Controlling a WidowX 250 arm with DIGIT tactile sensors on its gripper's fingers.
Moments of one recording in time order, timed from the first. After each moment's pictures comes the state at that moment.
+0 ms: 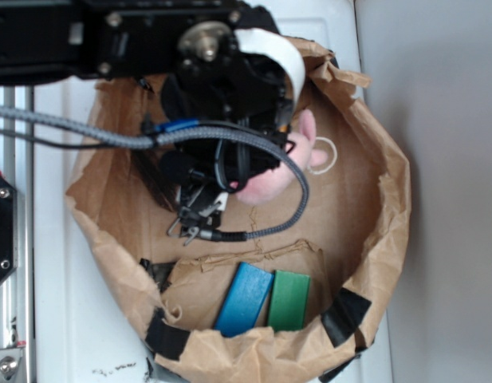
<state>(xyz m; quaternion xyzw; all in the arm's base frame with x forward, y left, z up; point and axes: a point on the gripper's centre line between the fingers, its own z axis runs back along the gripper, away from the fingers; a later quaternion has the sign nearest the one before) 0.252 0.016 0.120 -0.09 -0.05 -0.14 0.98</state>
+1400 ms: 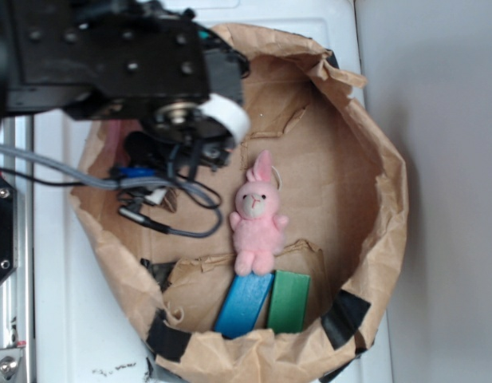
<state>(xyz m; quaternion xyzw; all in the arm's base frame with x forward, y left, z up) 0.219 0.056 0.068 0.04 0.01 -0.26 0.96</state>
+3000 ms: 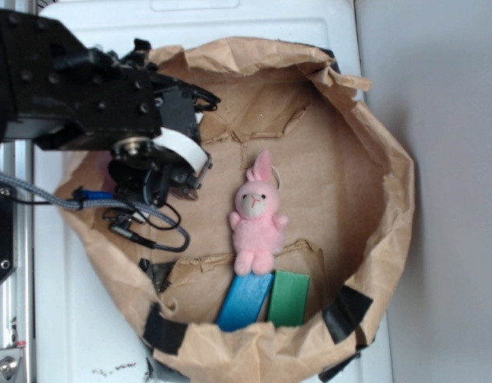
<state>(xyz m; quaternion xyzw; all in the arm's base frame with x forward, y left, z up) 0.213 0.043 0.028 0.03 -0.03 -0.27 0.96</state>
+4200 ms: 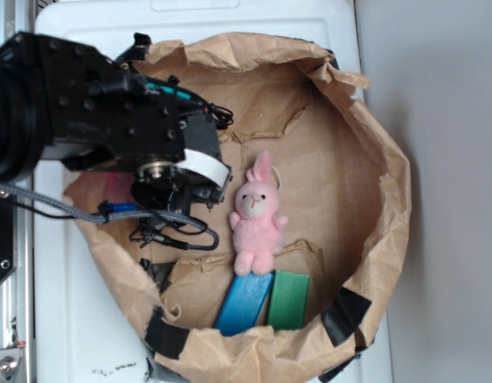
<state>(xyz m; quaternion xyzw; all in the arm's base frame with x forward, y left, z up) 0.225 0.027 0.024 0.01 -0.03 -0.22 0.97</state>
